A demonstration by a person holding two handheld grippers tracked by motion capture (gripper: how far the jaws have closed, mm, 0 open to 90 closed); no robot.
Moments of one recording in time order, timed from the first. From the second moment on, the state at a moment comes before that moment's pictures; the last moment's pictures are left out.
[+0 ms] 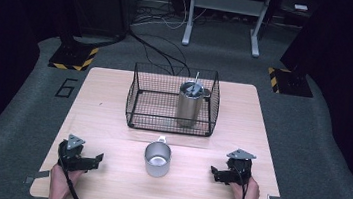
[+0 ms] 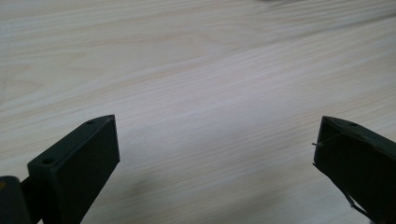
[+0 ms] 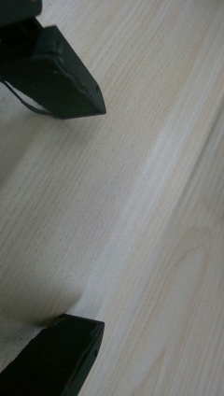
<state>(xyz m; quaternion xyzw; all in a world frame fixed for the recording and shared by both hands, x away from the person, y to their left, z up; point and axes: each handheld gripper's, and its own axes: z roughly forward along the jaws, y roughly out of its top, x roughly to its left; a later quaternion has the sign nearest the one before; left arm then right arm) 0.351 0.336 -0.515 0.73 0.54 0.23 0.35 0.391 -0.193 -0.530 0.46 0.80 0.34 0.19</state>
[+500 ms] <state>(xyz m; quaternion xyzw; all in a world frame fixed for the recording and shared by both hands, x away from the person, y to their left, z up) 0.337 0.286 -0.480 0.77 0.45 0.21 0.41 0.384 -0.193 -0.530 0.48 0.79 0.33 0.20</state>
